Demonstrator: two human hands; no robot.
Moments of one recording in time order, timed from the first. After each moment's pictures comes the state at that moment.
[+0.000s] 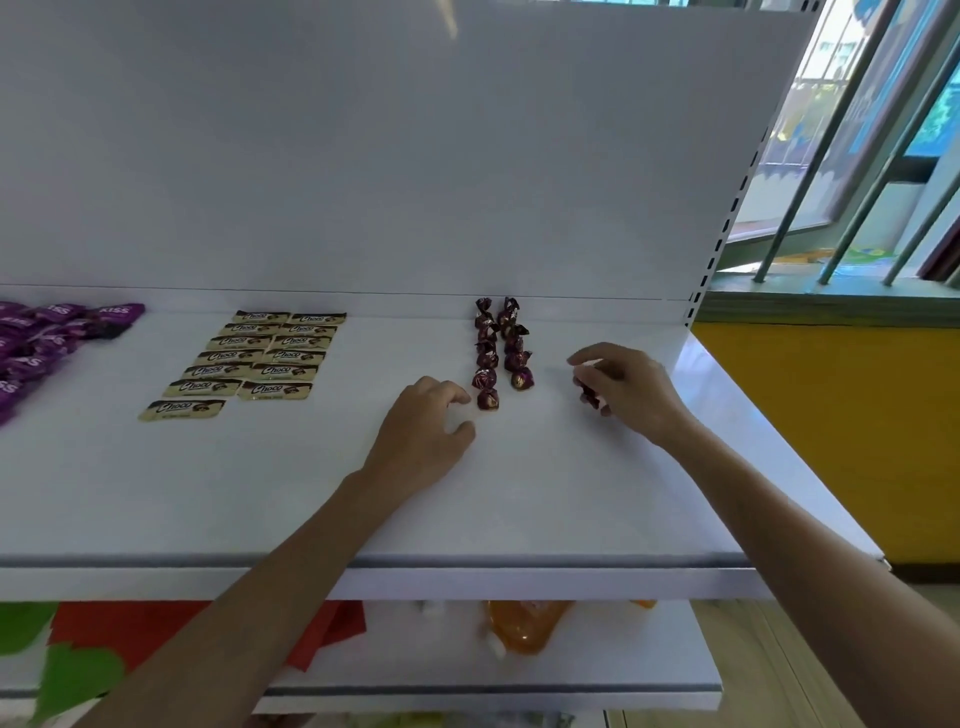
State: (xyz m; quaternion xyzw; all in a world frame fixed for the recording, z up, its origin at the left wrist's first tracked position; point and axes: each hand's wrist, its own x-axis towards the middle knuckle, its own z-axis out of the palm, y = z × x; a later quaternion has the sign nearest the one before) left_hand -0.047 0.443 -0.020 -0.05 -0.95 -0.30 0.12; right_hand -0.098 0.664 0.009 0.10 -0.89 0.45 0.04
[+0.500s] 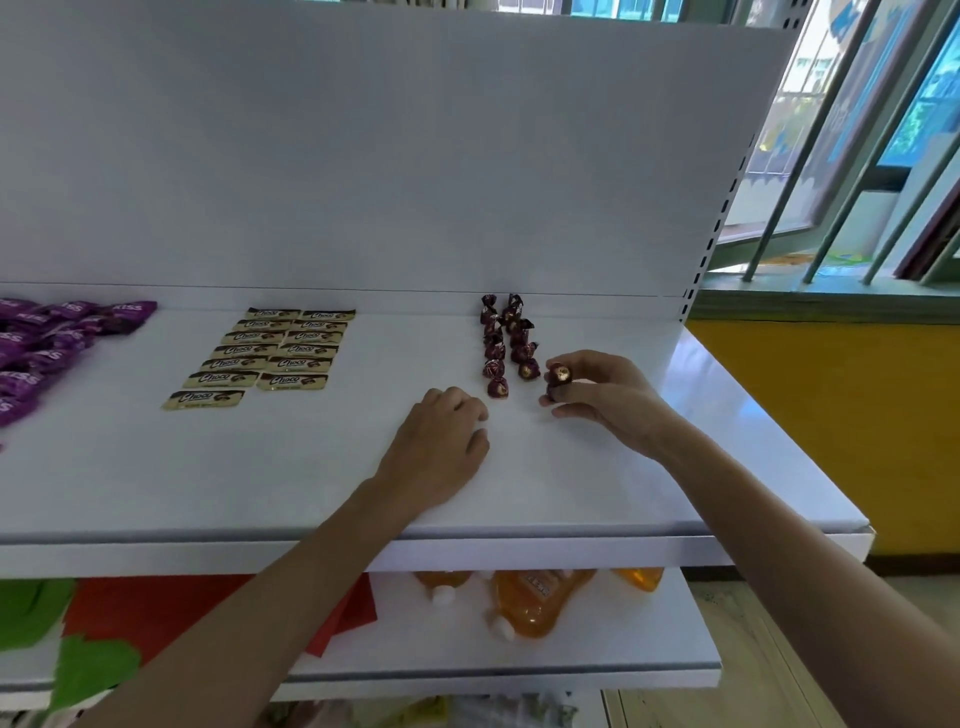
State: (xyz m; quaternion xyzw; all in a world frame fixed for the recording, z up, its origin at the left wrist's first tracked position) left_hand -0.019 0.441 -0.025 -0.13 -0.96 -0.19 0.13; right_hand -0.064 0.638 0.014 0.10 -0.73 0.67 -0.09
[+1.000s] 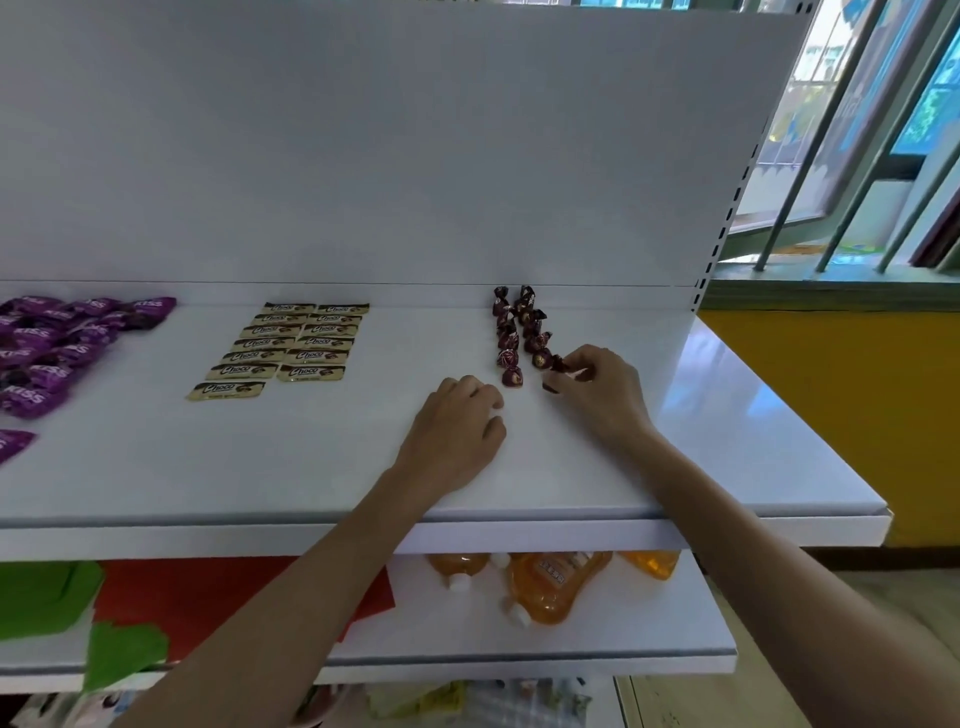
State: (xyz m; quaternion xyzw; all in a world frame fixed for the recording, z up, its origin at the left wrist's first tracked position) left_hand -0.017 0.441 -0.024 -0.13 -0.96 -0.19 0.13; right_hand -0.069 0.611 -0.015 0.03 -0.88 0.47 0.12
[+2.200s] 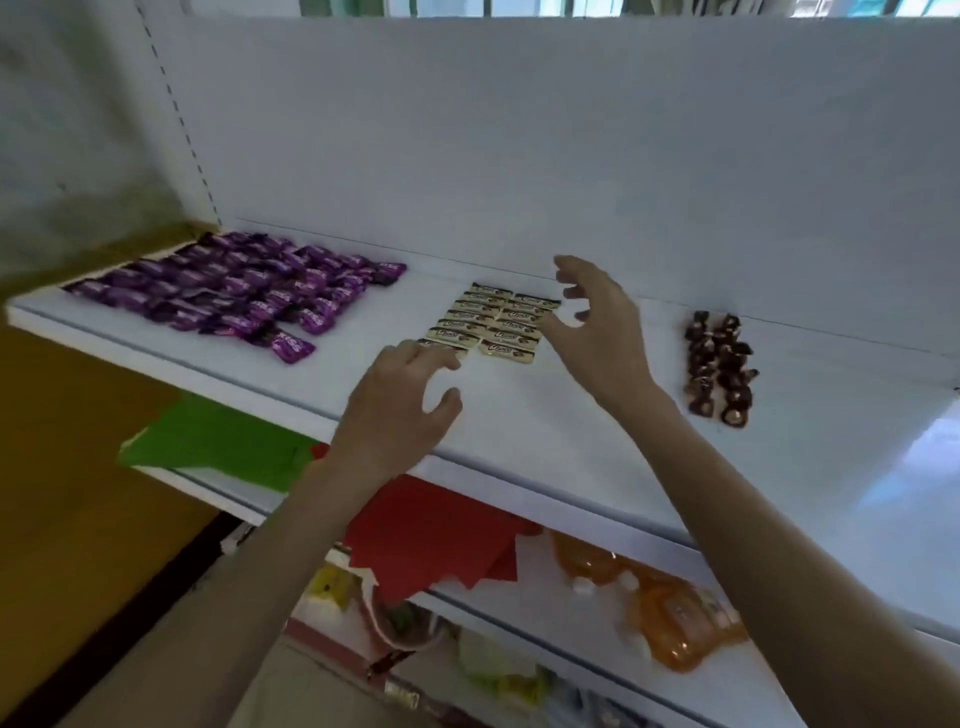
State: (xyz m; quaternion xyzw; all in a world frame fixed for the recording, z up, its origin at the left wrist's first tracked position) left_hand 0.099 0.303 0.021 0.10 -0.94 -0.19 0.27; right_hand -0.024 0.448 0.058 0.32 -0.81 0.47 0.14
